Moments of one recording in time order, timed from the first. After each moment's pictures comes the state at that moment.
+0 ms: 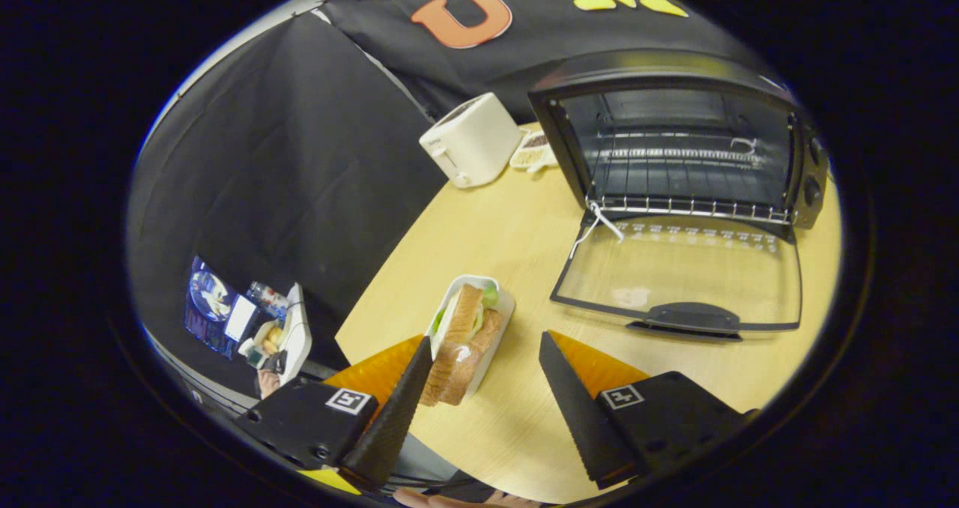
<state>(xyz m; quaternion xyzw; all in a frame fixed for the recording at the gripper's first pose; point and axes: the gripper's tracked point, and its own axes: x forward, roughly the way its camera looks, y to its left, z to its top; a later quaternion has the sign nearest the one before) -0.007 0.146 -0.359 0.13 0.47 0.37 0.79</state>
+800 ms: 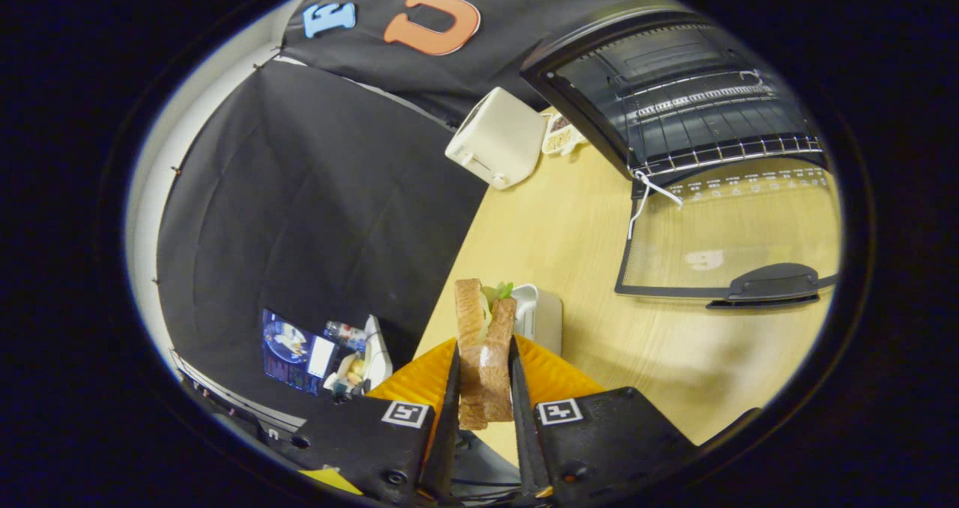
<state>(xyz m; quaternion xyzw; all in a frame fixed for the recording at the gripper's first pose) -0.011 0.176 -0.333 0.27 0.47 0.42 0.73</state>
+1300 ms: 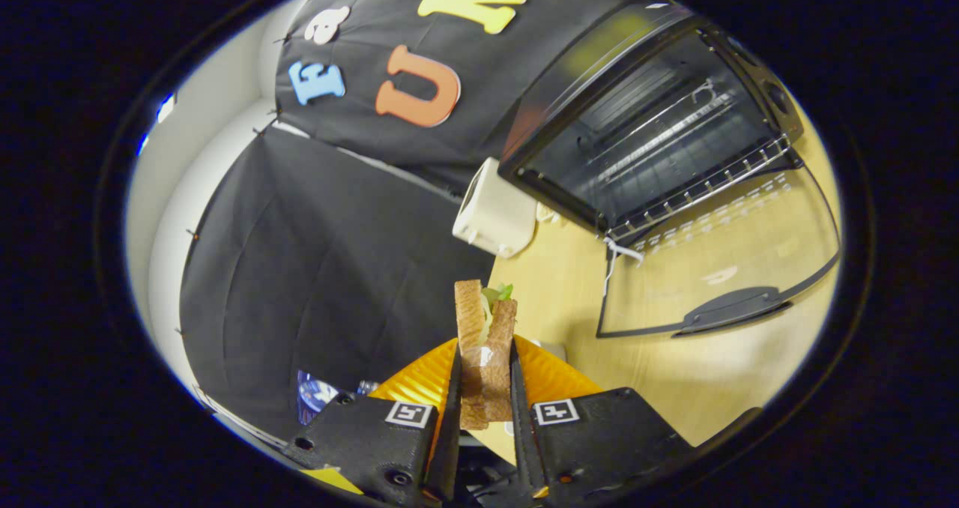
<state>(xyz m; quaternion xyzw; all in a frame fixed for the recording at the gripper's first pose) 0.046 0.125 -0.289 0.40 0.38 0.35 0.75</state>
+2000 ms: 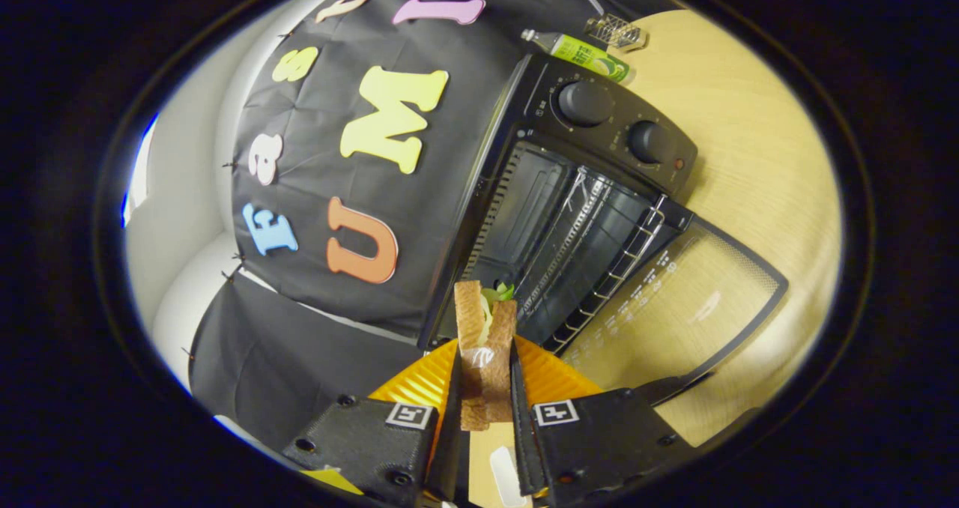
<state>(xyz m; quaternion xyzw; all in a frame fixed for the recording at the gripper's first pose) 0.143 0.030 -0.306 0.56 0.22 0.16 0.78</state>
